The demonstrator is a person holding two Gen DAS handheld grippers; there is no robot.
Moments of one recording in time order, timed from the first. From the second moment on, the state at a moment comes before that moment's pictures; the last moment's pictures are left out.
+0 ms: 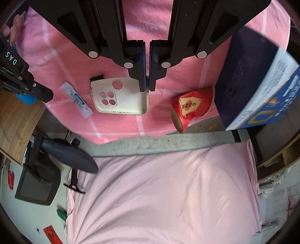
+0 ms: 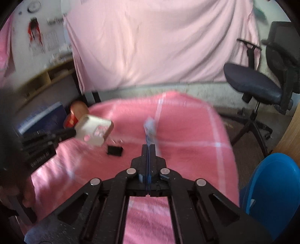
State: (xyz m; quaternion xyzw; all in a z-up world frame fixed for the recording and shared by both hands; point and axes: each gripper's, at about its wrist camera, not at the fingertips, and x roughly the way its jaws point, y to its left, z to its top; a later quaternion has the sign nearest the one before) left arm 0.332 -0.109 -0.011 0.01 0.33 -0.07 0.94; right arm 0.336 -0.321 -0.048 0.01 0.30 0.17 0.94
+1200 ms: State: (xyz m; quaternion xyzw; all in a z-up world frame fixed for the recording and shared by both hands) left arm 0.321 -0.094 -0.026 -0.02 0.36 0.01 0.93; right arm 0.376 -0.296 -0.079 -0.04 0.40 0.14 0.90
